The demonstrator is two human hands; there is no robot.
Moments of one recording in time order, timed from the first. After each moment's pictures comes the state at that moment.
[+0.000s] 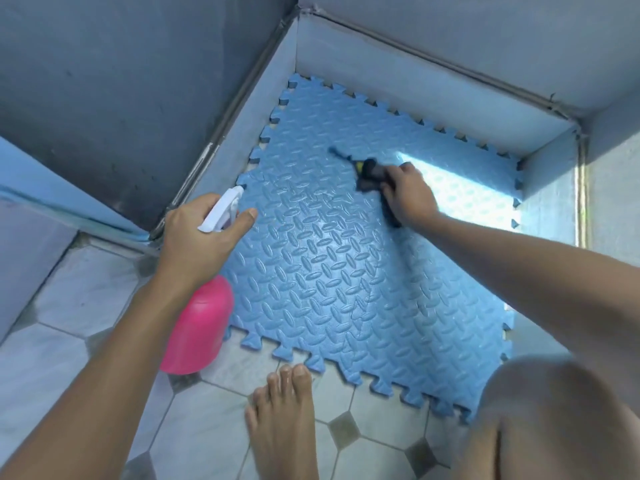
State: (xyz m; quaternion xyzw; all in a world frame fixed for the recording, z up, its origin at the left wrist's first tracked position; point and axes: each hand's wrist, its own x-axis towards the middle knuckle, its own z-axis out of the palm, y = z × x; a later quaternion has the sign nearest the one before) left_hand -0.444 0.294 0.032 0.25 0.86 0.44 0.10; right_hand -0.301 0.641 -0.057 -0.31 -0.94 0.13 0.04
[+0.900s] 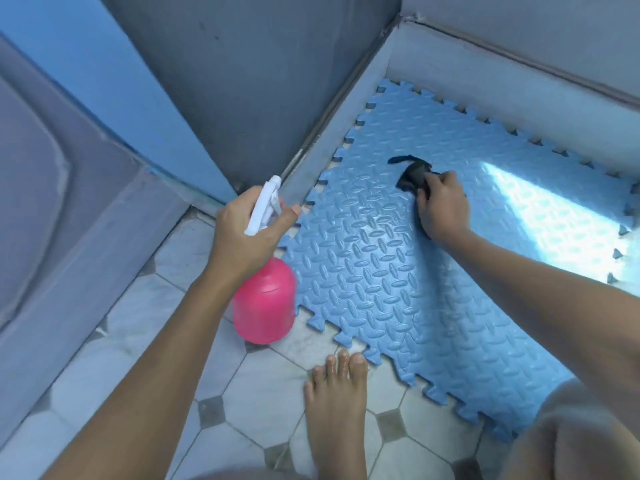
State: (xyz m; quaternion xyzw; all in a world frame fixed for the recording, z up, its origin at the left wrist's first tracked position) left_hand -0.440 0.237 0.067 0.20 0.85 0.48 0.09; right_hand -0.349 0.571 -0.067 -0.33 -0.93 0.16 0.08
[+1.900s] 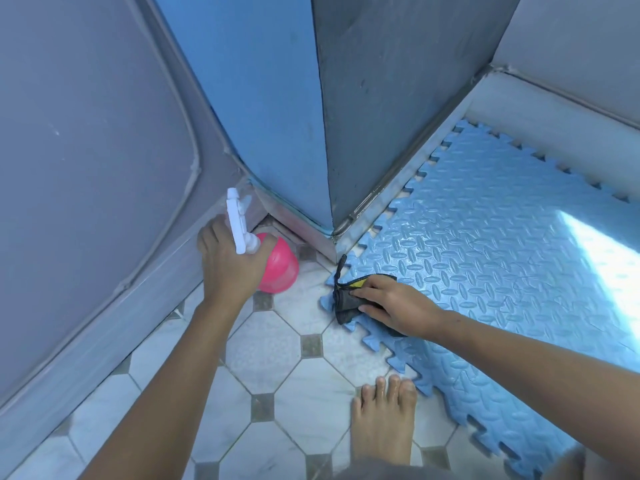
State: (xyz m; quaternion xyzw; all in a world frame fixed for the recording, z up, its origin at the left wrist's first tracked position) left_hand -0.475 0.111 0.049 0.01 0.95 0.30 -0.01; right_hand -0.341 0.387 -0.051 0.16 -0.94 0.28 -0.10
